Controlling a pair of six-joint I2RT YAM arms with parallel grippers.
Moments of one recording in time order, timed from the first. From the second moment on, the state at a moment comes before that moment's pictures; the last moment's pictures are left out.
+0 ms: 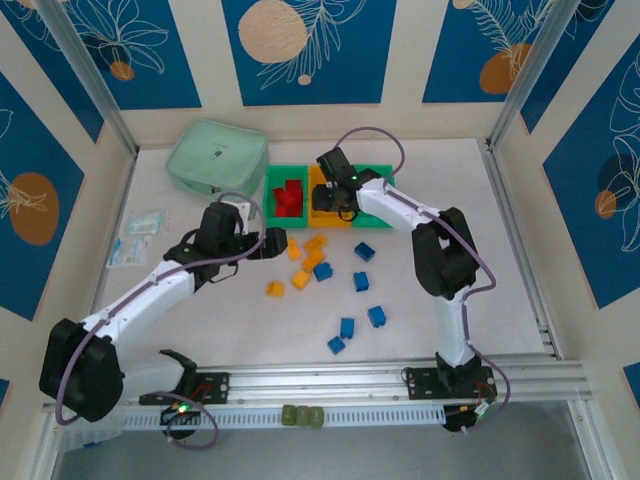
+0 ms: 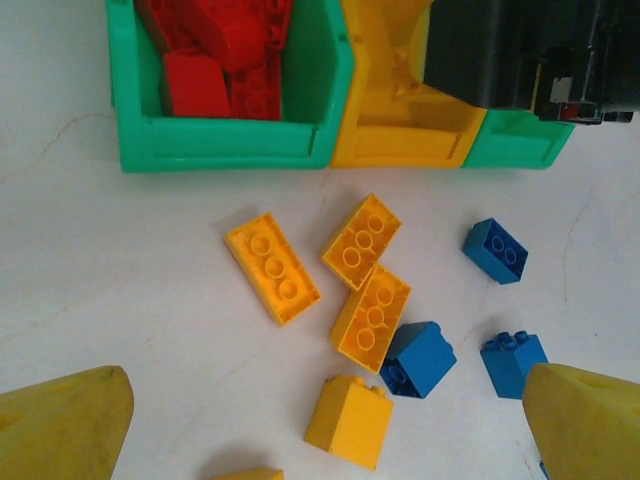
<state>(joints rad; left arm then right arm) -0.46 1.21 0.81 -0.29 0.18 -0.50 0.56 2.07 1.69 -0.60 0.08 0.46</state>
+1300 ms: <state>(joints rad) -0.42 0.86 0.67 -0.55 0.20 -0.50 1.01 1.75 1.28 -0.67 0.12 0.81</state>
